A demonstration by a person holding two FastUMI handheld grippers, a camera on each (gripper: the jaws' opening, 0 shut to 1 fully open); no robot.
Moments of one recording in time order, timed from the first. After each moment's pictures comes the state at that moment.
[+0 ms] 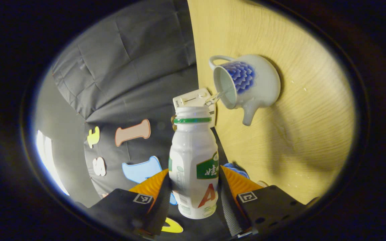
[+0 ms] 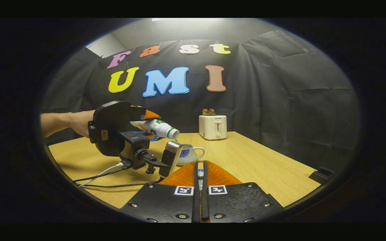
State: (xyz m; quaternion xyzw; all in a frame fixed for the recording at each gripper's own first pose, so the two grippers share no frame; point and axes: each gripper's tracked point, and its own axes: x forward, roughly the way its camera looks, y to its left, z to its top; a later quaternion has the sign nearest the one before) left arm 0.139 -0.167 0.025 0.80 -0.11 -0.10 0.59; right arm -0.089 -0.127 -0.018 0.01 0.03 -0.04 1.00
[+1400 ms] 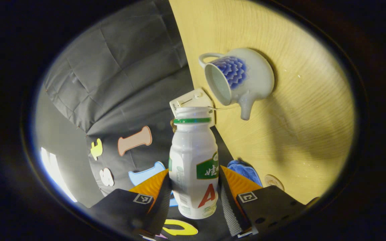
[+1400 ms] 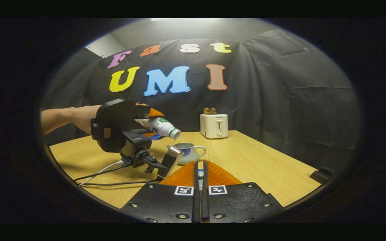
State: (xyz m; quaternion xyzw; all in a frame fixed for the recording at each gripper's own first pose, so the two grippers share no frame) left arm 0.142 -0.173 0.030 0.83 -0.12 -0.10 0.54; right arm -0.089 -0.125 -0.020 0.02 0.04 -0.04 1.00
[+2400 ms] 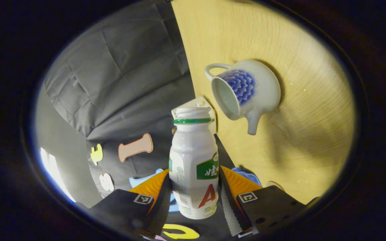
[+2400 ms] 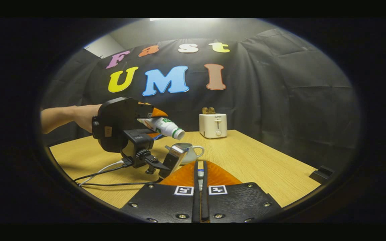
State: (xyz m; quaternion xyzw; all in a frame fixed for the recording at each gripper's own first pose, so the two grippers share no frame) left arm 0.139 -0.192 0.028 0.81 -0.13 -0.14 0.55; right arm -0.090 -0.130 -0.018 0.02 0.04 -0.04 1.00
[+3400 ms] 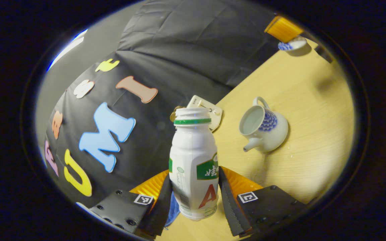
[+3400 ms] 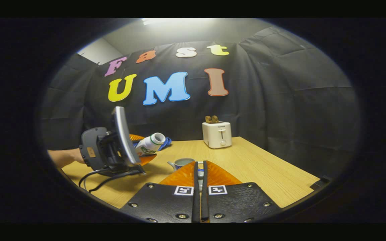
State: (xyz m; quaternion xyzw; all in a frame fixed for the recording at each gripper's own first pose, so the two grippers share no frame) left arm 0.113 -0.138 0.005 0.42 -0.04 -0.21 0.88; right arm -0.050 -0.127 0.034 0.04 0.01 -0.01 1.00
